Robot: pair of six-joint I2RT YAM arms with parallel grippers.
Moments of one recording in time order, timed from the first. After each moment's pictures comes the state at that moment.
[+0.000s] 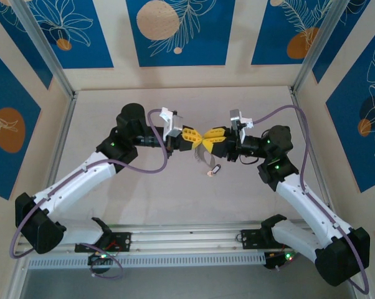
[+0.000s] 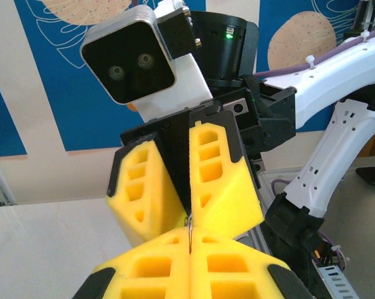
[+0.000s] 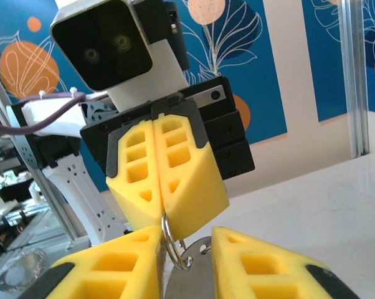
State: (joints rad) left arm -0.71 1.28 1.17 0.05 0.91 0.12; right arm 0.41 0.96 0.76 0.44 -1.01 0.49
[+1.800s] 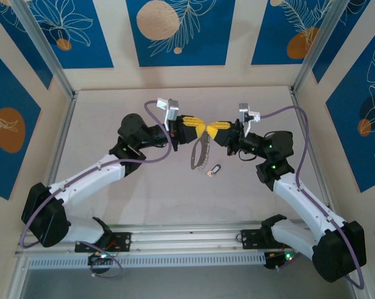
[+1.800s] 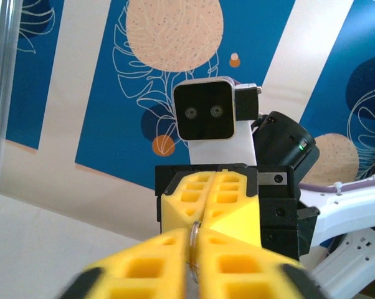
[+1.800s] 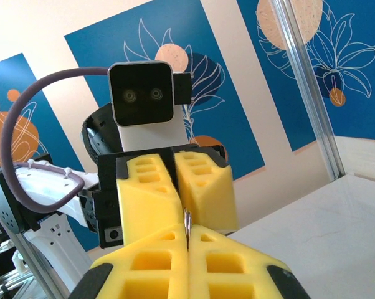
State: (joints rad) left arm -0.71 1.35 1.02 0.59 0.72 -0.49; right arm 0.38 1.00 0.69 0.71 -0.86 0.73
